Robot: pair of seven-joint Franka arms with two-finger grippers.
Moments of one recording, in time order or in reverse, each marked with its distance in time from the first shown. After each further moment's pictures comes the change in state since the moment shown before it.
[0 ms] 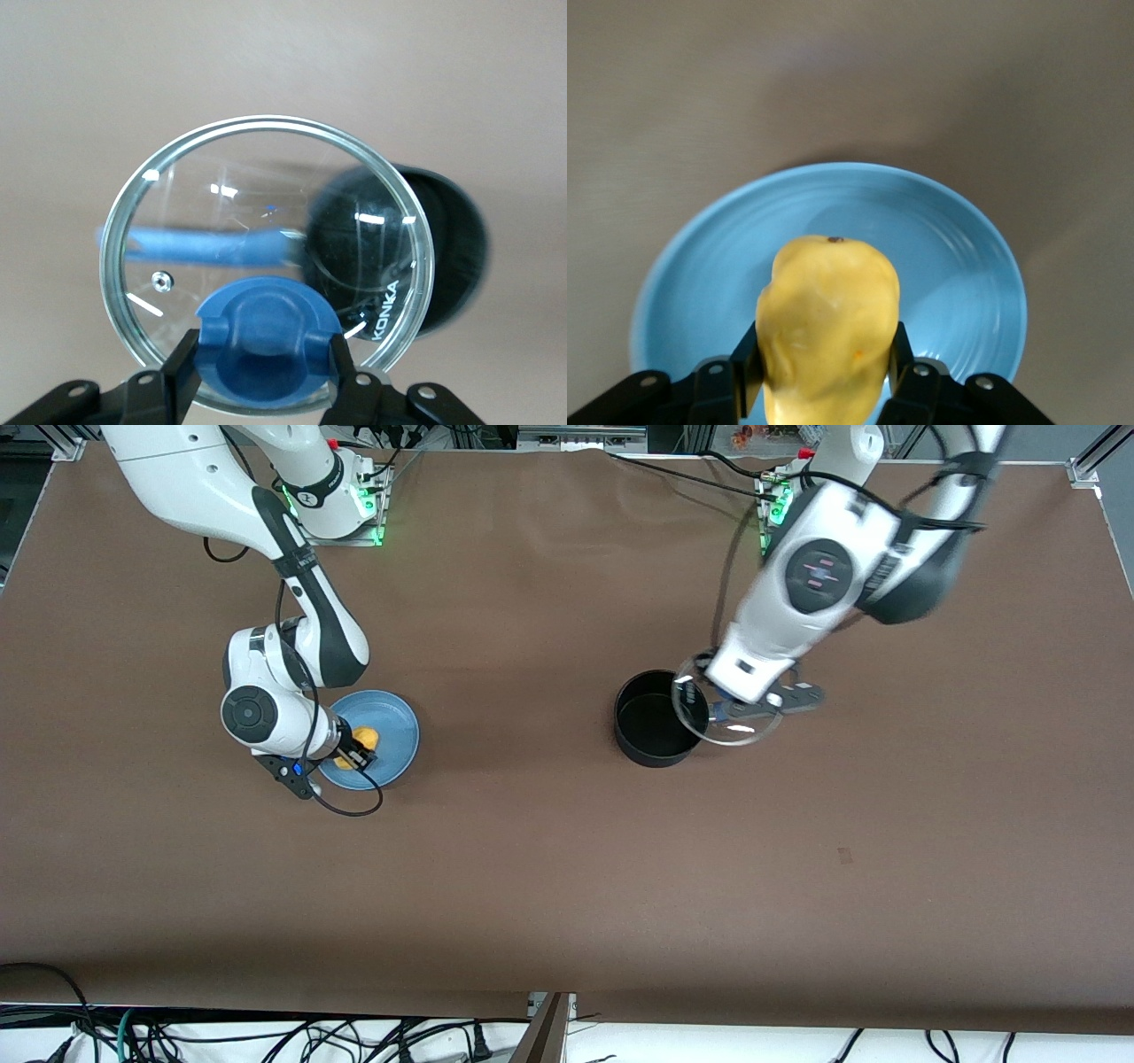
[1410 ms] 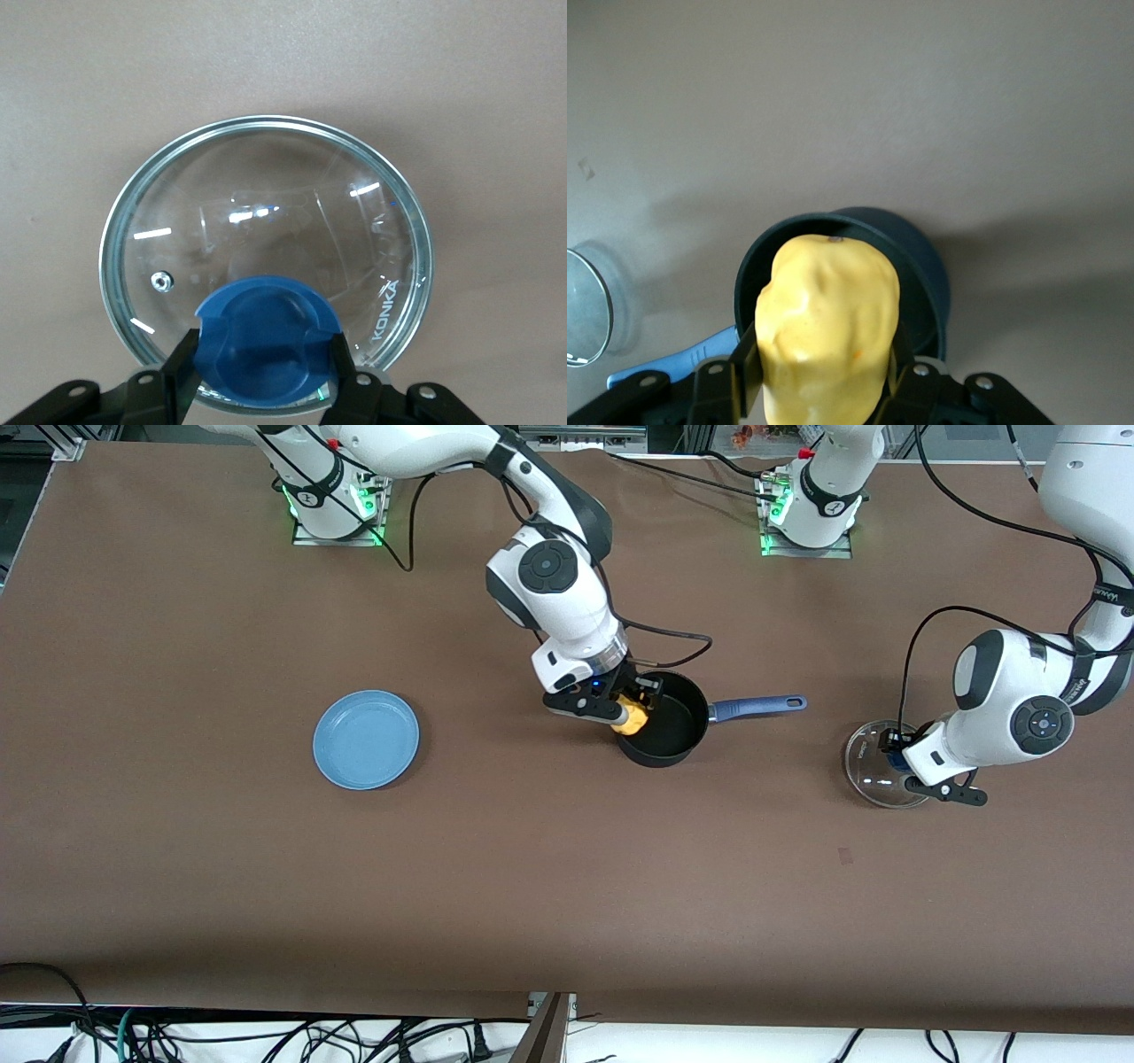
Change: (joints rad) left arm 0.487 0.291 0.002 -0.111 0.365 0.293 0.590; right arm 0.515 0.243 0.141 0.522 0.044 0.250 0.244
